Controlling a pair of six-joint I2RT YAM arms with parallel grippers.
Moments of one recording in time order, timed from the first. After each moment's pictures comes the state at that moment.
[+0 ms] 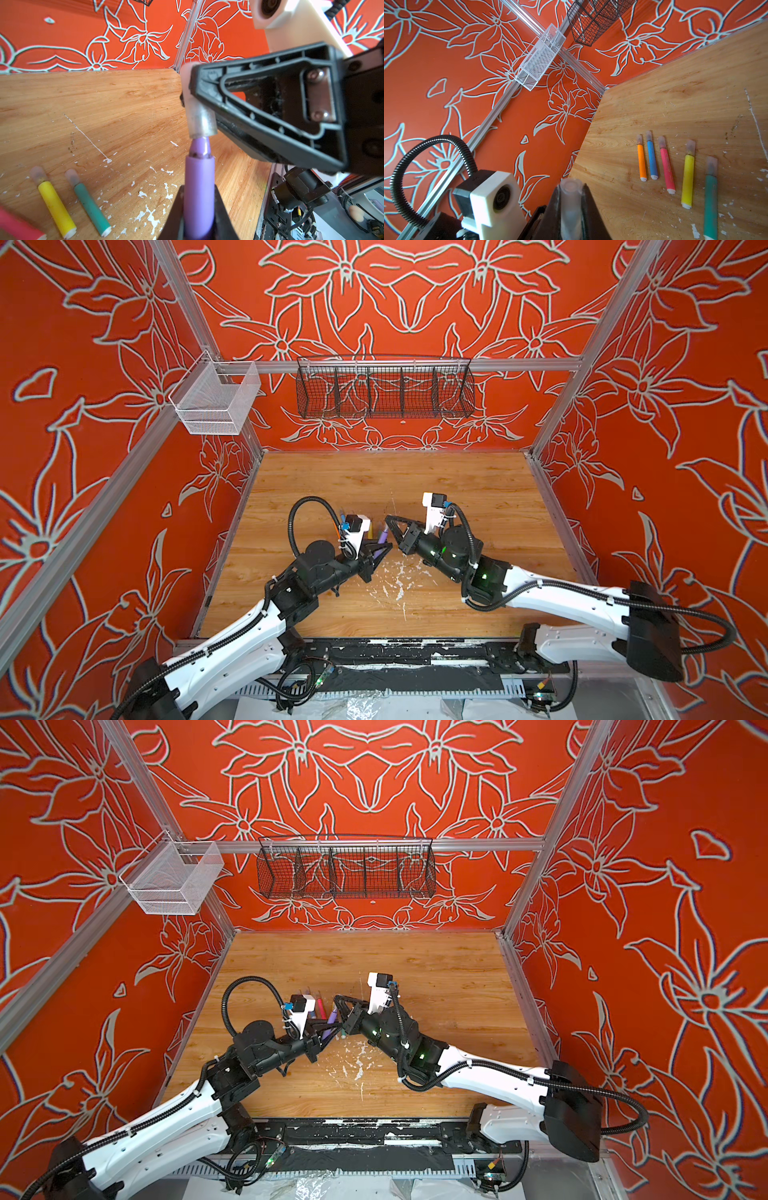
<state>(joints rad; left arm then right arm) -0.69 0.76 0.46 0.15 0.22 -0.37 1.06 1.24 0.78 0.44 0.22 0.91</state>
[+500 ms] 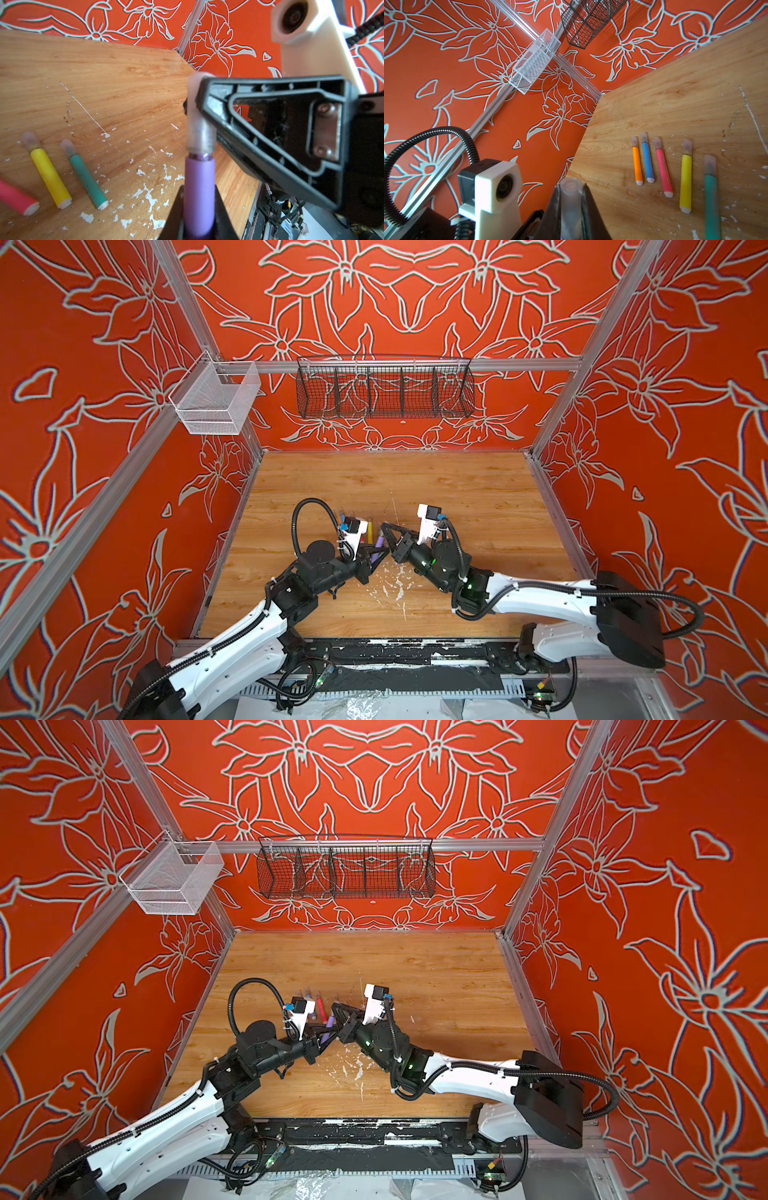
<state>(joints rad) -0.64 0.77 0.43 0.12 0.29 -0.44 1.13 1.35 0.68 0.69 0.34 0.89</state>
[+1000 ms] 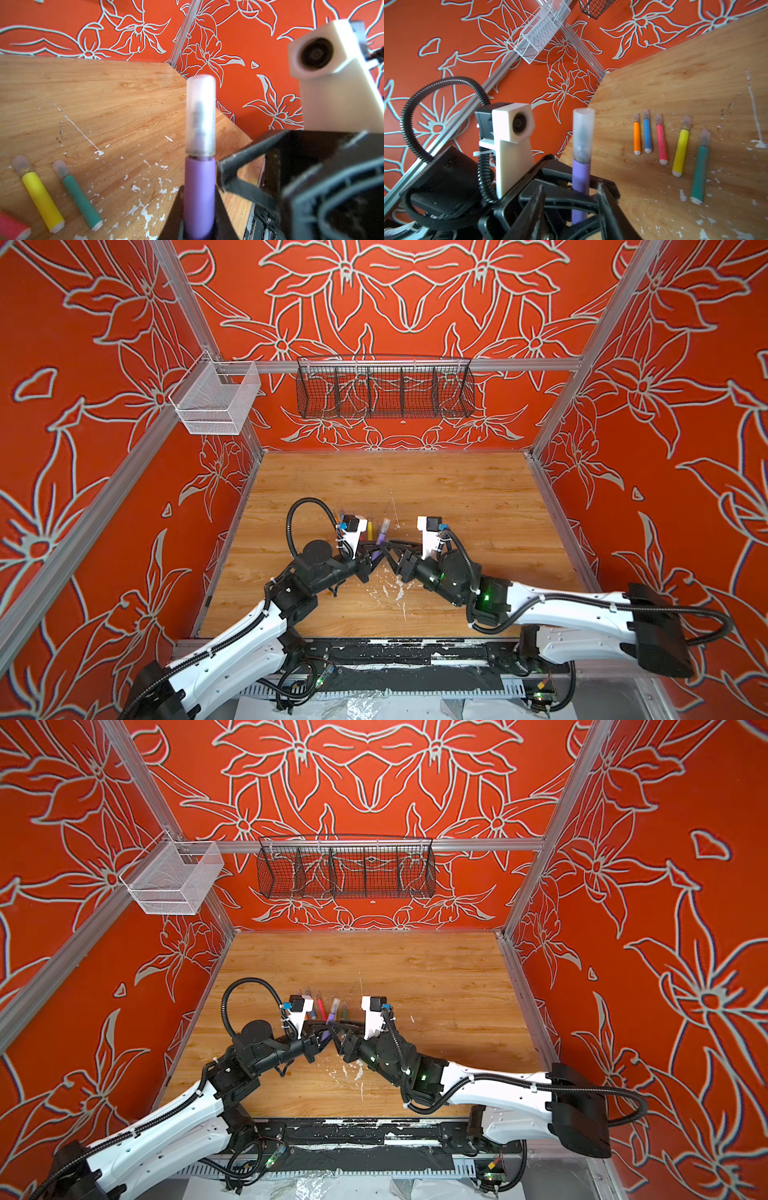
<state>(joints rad) -0.63 0.76 0.43 0.20 0.32 -0.41 1.18 1.16 0.68 0.40 0.32 0.84</state>
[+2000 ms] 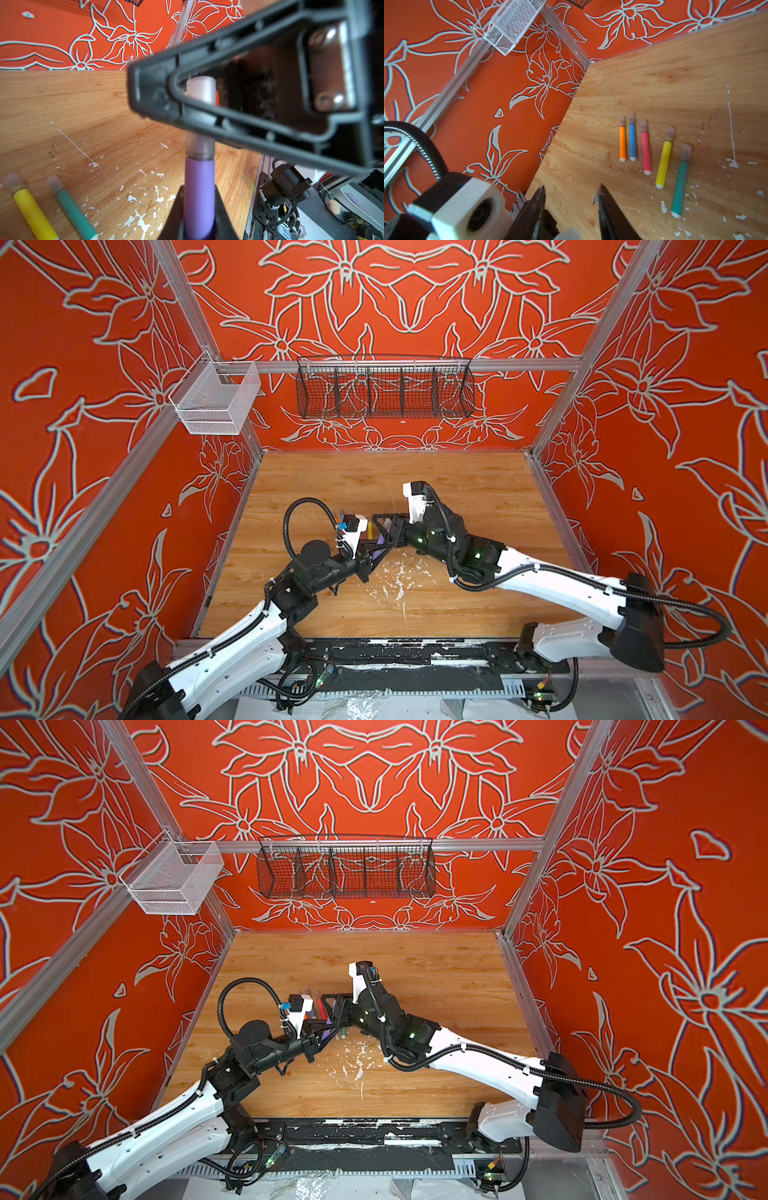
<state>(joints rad) -0.63 0.76 0.43 0.23 0.34 -0.39 1.03 1.33 1.07 0.03 0.14 0.81</state>
